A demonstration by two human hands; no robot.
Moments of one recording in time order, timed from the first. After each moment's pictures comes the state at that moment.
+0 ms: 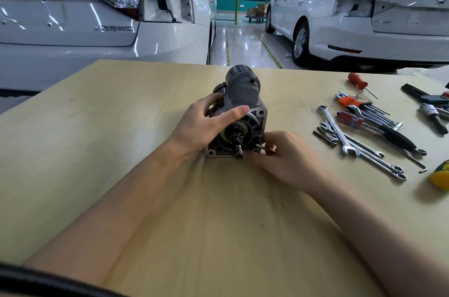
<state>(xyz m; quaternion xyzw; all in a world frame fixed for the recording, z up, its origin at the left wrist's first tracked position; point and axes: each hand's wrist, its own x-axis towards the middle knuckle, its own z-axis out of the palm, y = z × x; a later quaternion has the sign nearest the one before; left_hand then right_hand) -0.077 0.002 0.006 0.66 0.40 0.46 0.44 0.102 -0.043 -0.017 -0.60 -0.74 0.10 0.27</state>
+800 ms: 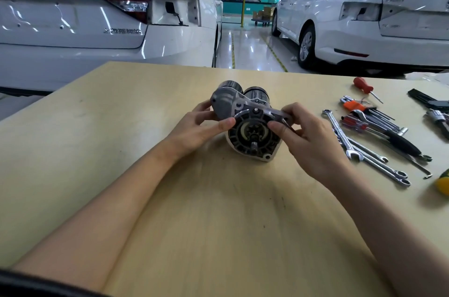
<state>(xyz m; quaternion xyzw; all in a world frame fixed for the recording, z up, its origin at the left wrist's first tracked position) -0.105 0.020 -0.008 0.72 0.45 0.37 0.39 0.118 -0.044 0.001 -0.56 -0.69 0.13 0.43</state>
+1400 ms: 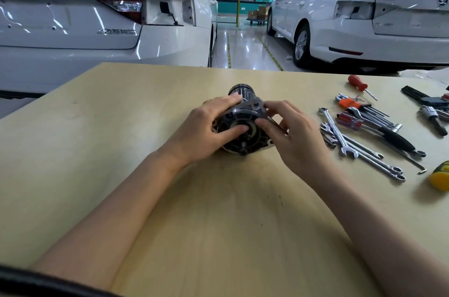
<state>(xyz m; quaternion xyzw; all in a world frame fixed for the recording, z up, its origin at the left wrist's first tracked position) -0.089 0.006 0.000 0.83 0.36 0.39 0.19 0.102 -0.041 0.001 -0.53 -0.72 0.03 0.45</state>
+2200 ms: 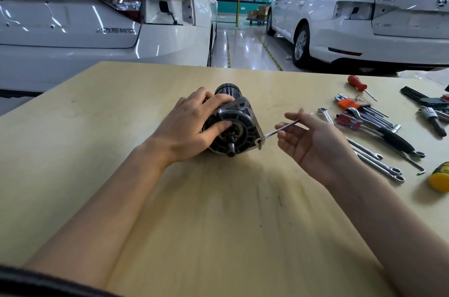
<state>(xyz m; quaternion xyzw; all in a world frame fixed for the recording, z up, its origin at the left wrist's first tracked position) -0.107 0.006 0.013 0.86 0.42 0.28 0.07 0.113 -0.052 0.019 -0.42 -0.27 0.60 0.62</state>
